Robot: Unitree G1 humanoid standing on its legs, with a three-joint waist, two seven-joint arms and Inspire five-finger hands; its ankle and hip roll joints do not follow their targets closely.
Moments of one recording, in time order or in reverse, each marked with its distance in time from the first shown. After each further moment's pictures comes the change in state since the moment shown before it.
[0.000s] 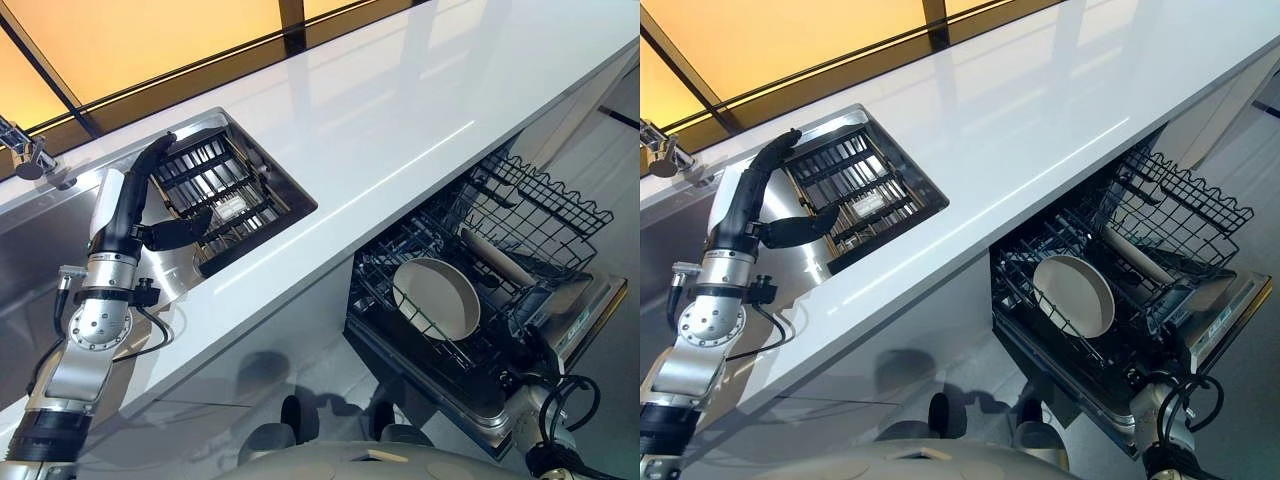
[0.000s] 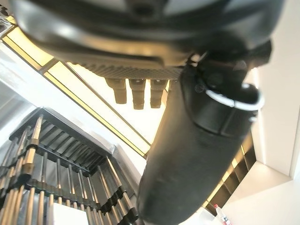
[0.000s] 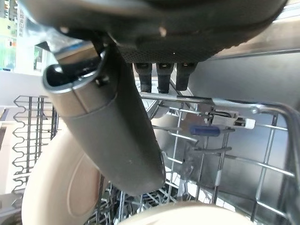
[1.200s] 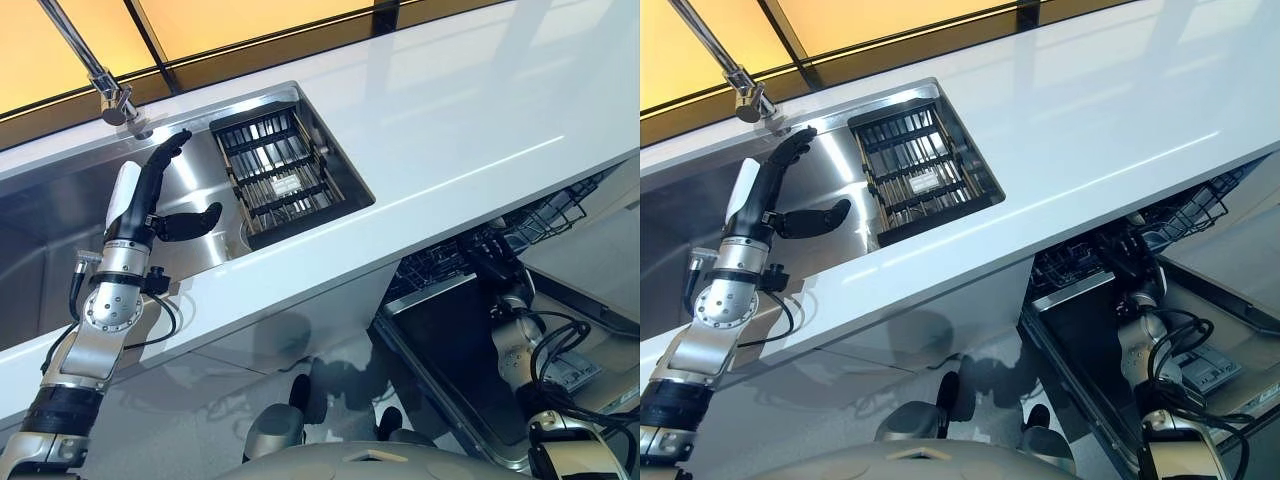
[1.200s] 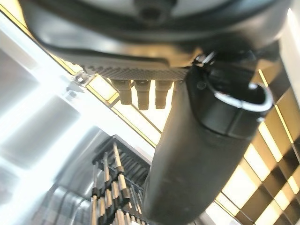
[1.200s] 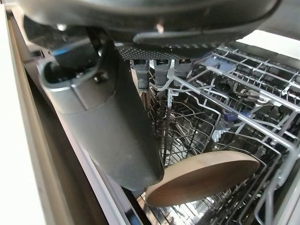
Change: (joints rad) left arm -0.121 -0.009 -0.087 0.106 0.000 -0.004 -0.019; right arm -0.250 -0.062 0.175 -0.080 0.262 -0.042 0.165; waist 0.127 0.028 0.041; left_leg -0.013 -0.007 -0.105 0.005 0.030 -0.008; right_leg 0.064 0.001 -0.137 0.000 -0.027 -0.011
